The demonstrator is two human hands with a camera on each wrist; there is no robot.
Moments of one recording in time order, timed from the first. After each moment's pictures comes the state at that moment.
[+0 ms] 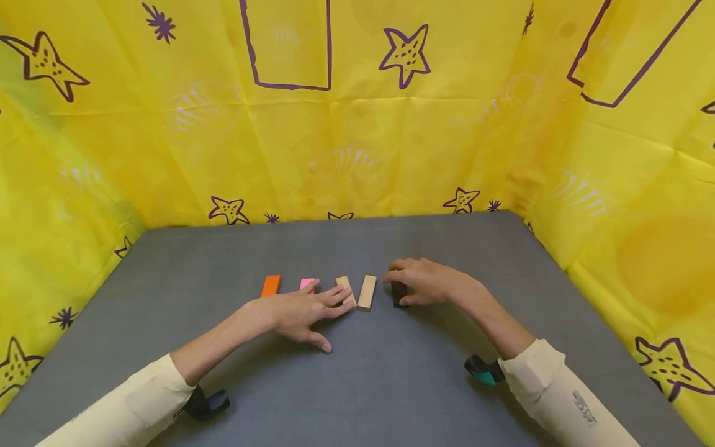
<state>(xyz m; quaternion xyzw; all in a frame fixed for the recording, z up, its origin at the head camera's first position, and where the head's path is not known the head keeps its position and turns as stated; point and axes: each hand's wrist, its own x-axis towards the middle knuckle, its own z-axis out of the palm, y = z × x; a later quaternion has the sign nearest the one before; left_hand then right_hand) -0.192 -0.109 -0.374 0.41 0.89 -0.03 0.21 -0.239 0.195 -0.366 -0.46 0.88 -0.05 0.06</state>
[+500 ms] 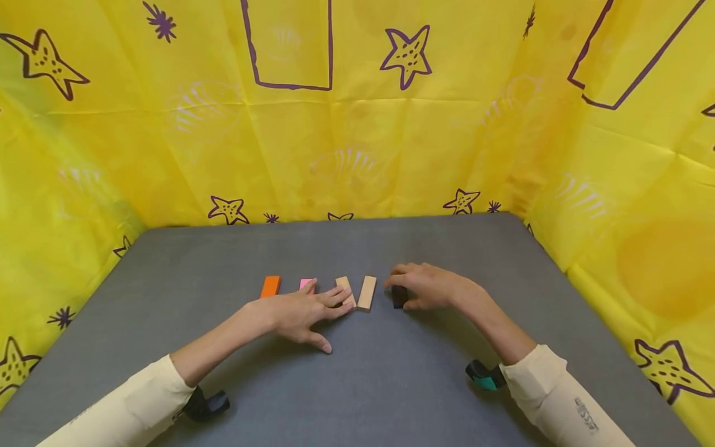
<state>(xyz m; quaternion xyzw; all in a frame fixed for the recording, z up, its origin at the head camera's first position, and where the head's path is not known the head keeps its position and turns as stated) -0.190 -0.108 -0.376 0.41 0.89 -0.03 0.20 -0.235 0.198 -0.371 -0.46 0.89 -0.05 0.08</state>
